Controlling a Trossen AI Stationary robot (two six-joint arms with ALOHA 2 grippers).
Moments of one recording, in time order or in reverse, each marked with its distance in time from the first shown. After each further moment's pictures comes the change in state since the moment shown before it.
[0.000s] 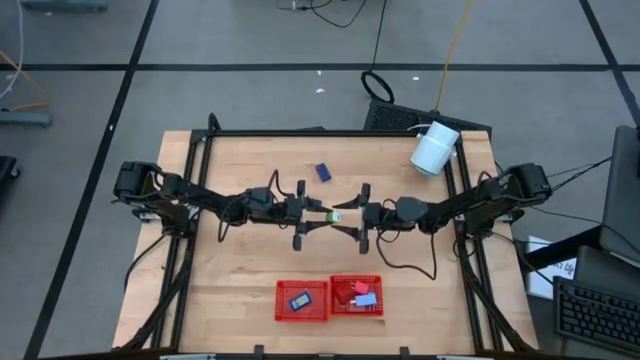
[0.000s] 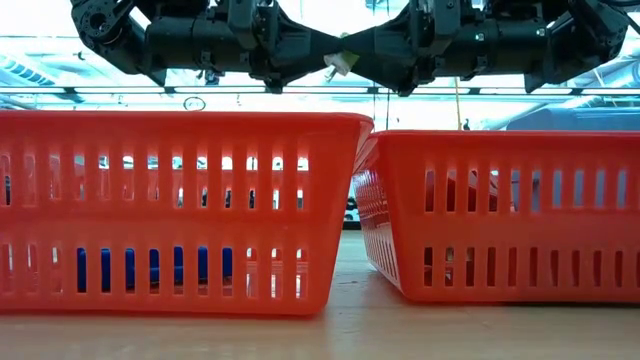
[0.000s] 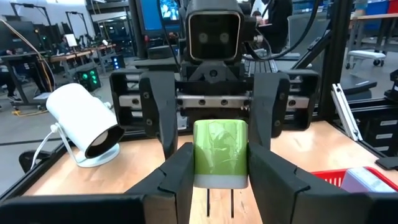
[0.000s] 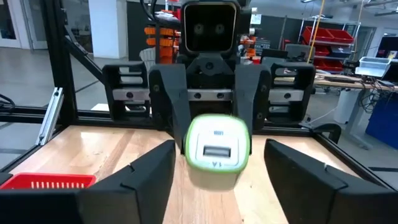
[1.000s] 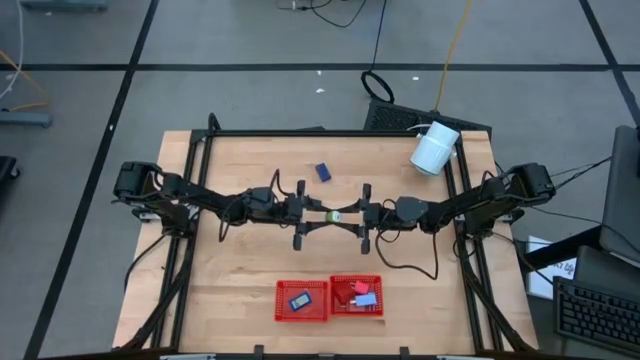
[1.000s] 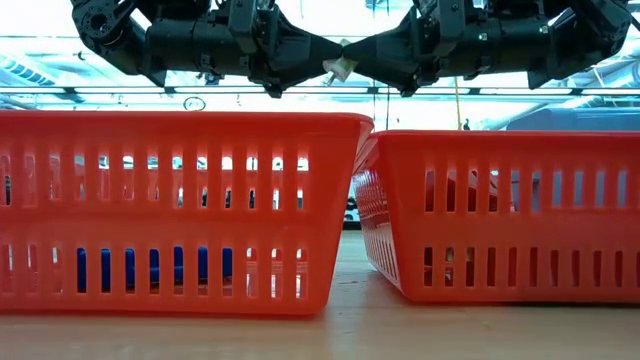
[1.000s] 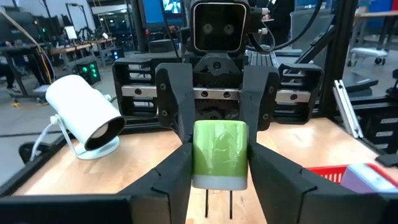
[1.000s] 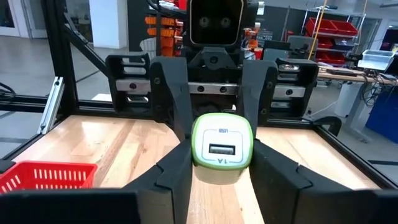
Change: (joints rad) left arm 0.000 0.000 -0.001 -0.018 -0.002 -0.015; right arm 0.000 -0.031 0.000 -0.074 -0.001 -0.003
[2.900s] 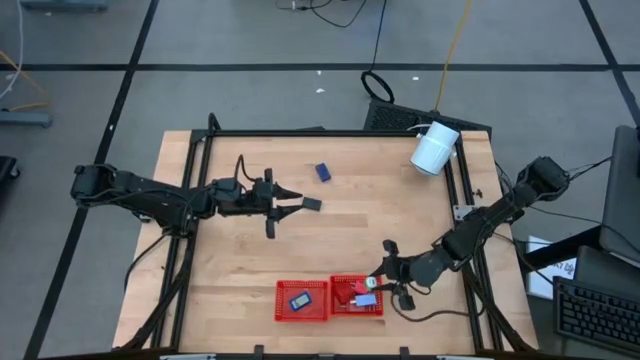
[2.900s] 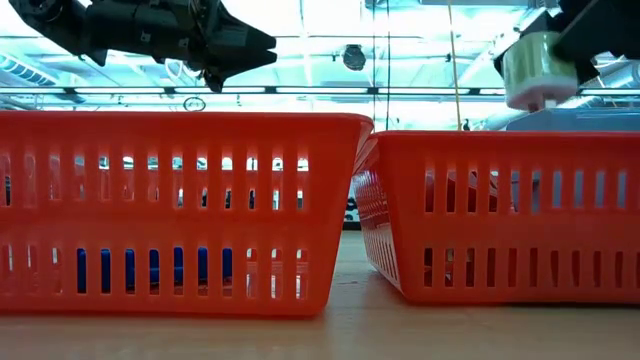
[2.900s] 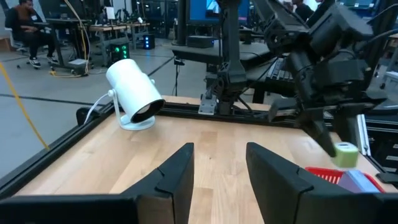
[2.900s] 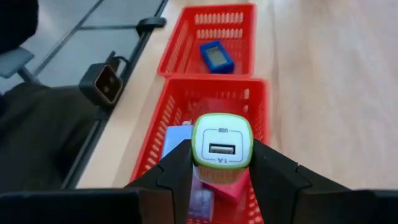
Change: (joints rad) left arm 0.037 -0.412 -0.184 -0.252 -0.104 -0.143; right arm 0.509 -0.177 0.080 -0.837 0.117 0.474
